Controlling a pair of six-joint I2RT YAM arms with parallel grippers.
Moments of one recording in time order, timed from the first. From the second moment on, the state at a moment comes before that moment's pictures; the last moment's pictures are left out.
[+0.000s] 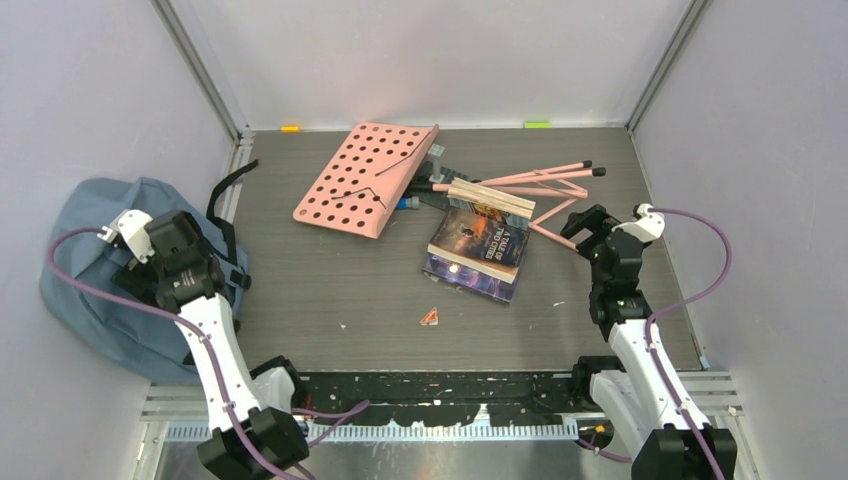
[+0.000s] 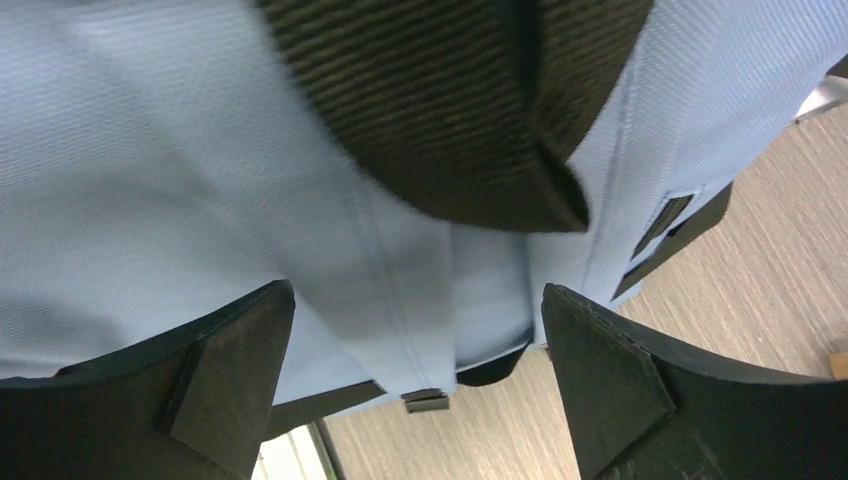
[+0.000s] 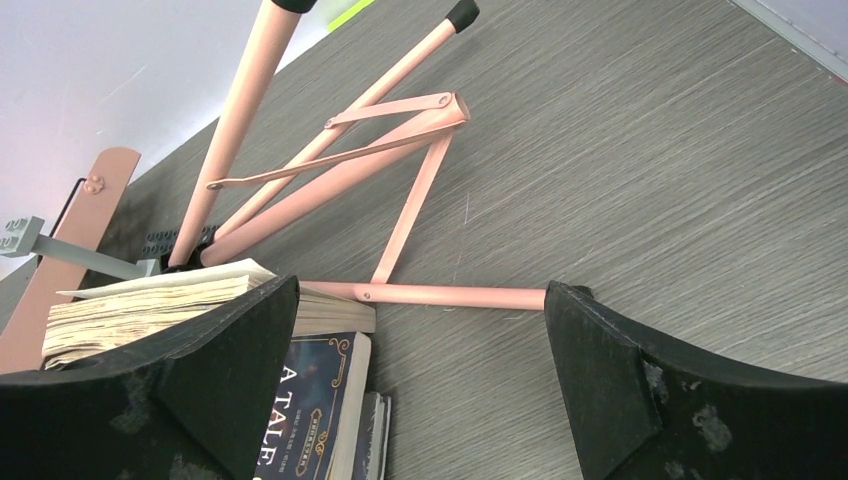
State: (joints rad) left arm 0.53 0.84 0.94 -0.66 -0.59 -0.29; right arm -0.01 0.76 0.41 0.13 0.25 0.53
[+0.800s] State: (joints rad) left arm 0.51 0.78 0.89 -0.50 -0.07 -0.28; right arm -0.01 0.76 0.39 0.13 0.23 0.51
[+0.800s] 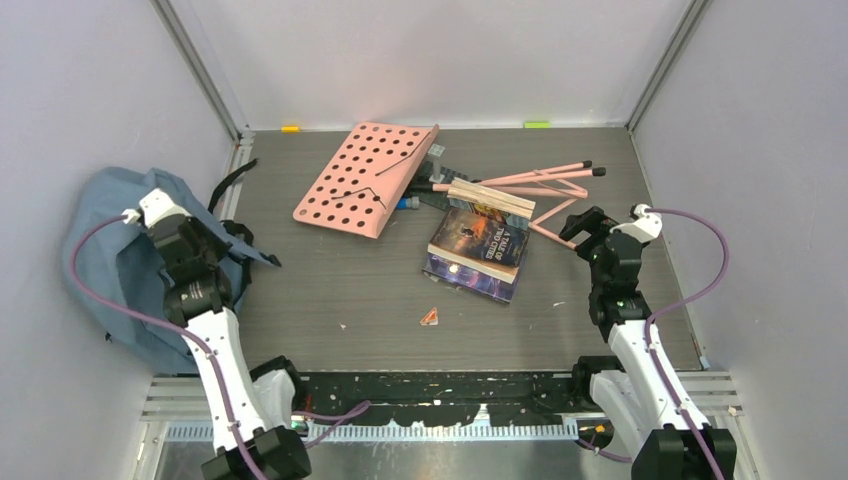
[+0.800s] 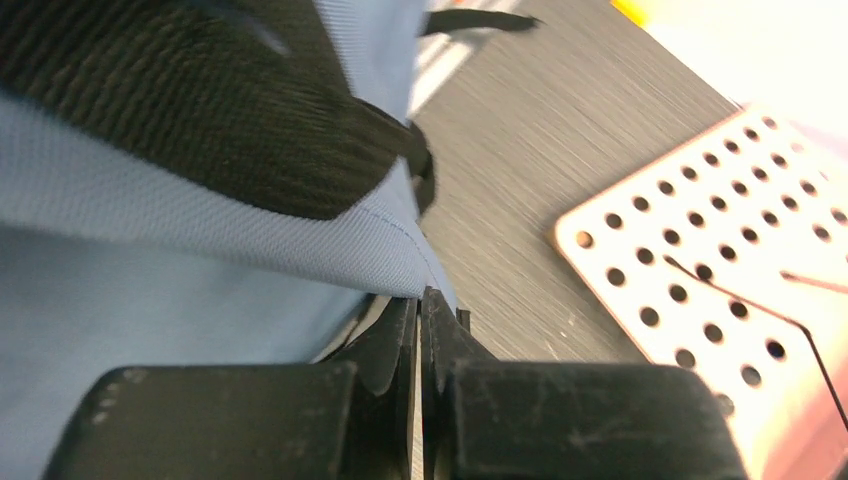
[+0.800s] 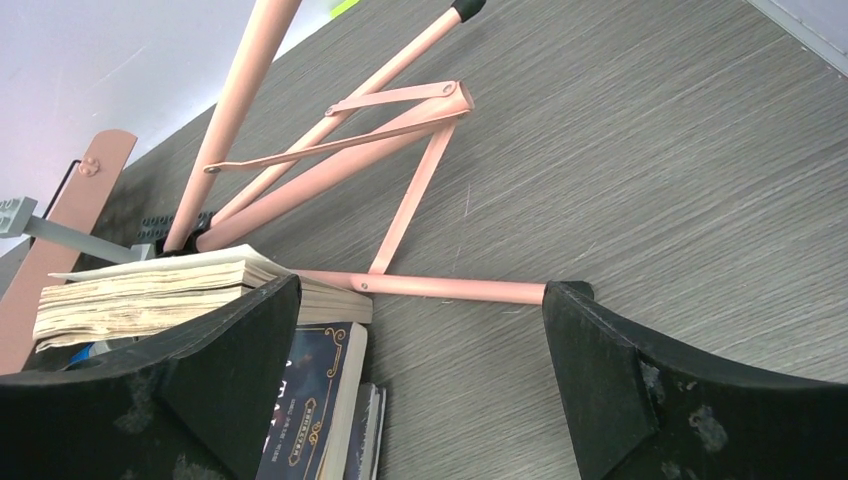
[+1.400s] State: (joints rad) left arm -0.17 0.75 0.91 -0.57 -0.02 -0.15; right arm -0.01 0.78 0.58 -0.15 0.10 0.55
